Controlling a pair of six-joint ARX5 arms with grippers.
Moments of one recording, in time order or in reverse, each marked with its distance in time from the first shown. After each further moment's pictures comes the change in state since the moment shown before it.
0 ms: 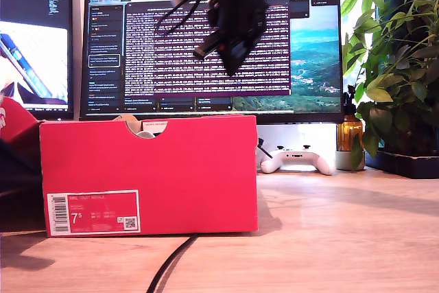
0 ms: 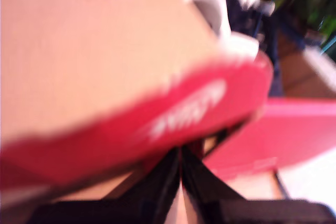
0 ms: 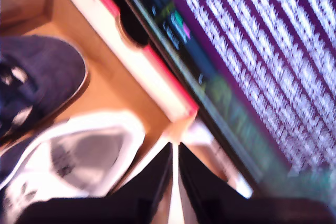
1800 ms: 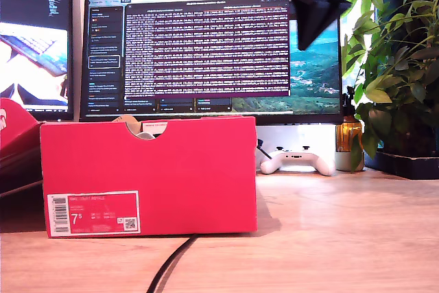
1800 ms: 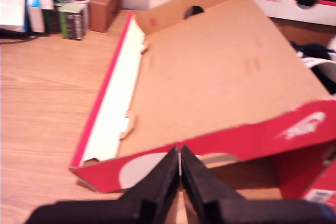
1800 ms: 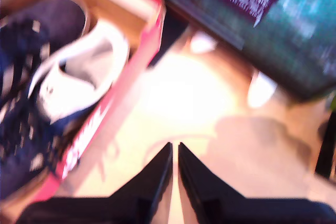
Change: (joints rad) left arm 0.163 -1.129 0.019 -1.065 -0.411 0.137; right arm -0.214 -0.314 -0.192 -0.266 -0.327 0.225
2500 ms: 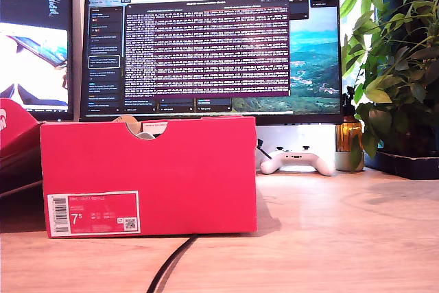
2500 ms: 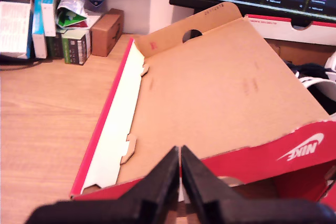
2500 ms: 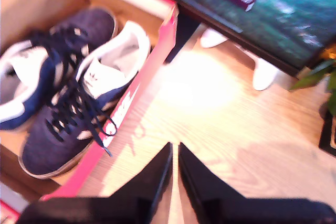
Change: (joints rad) left arm 0.026 0.000 -0.034 0.117 0.046 0.043; right arm 0.002 -0.241 -0.048 -0.074 -0.063 0.105
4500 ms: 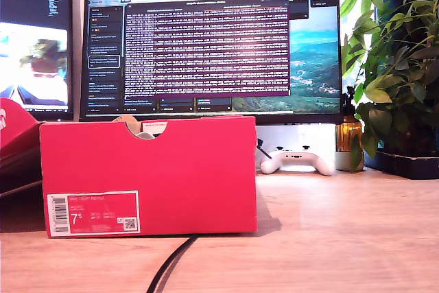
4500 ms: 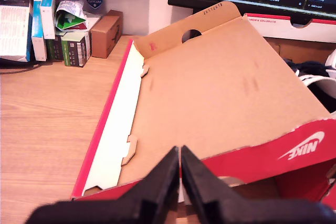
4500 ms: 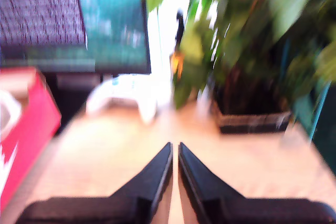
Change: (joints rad) left arm 0.000 0.000 0.000 0.000 0.000 0.012; right arm -0.388 -0.824 -1.302 1.165 -0.028 0.135
